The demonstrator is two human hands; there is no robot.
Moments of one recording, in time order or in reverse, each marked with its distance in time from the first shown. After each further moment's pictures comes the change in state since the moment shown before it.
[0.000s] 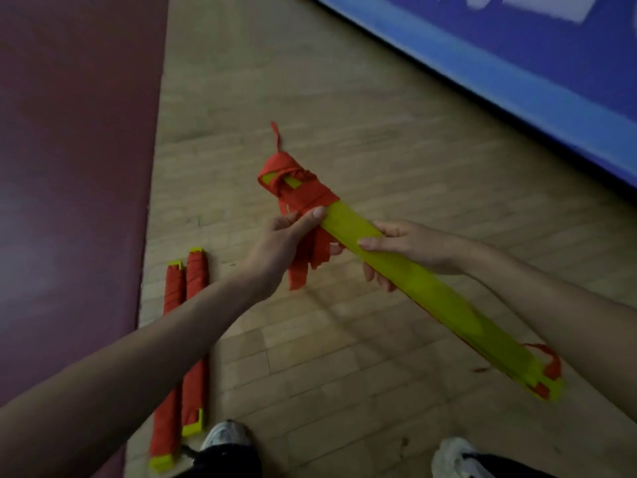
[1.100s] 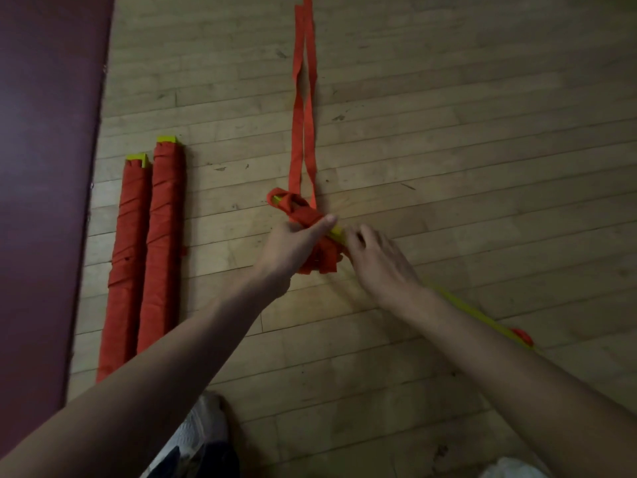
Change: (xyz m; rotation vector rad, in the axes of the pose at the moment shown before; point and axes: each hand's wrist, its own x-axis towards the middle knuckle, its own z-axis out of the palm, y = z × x) left_hand 0.101 -0.243 -0.058 0.130 0.239 -0.397; right_hand 0.193 0.242 0.078 -1.160 0.231 0.043
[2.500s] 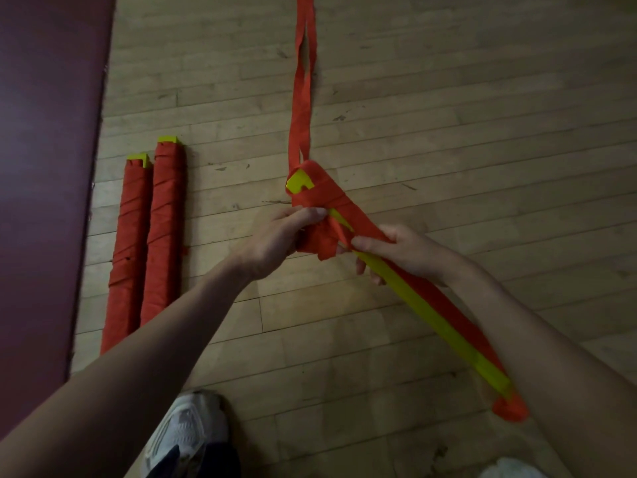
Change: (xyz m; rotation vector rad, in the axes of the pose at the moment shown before) left_hand 0.019 0.000 -0.029 -0.104 -0.319 0.156; right_hand -0.003 0.036 -0.040 1.302 -0.353 0.059
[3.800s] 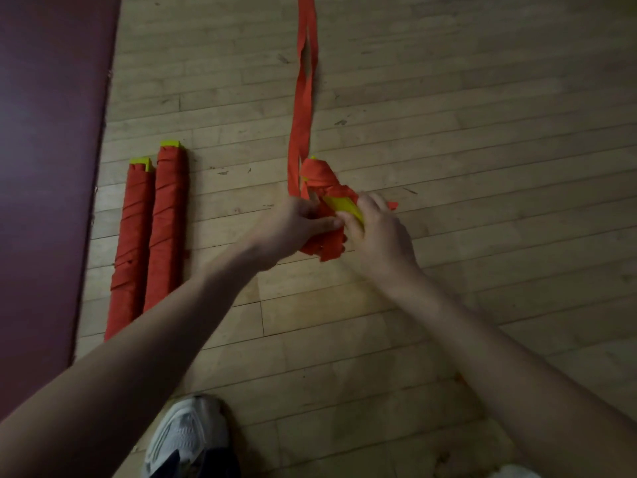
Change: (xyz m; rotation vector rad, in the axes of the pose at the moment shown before) left_hand 0.004 0.025 0.009 0.406 0.082 0.018; right_hand 0.025 -0.016 0.041 -0.752 0.713 -0.254
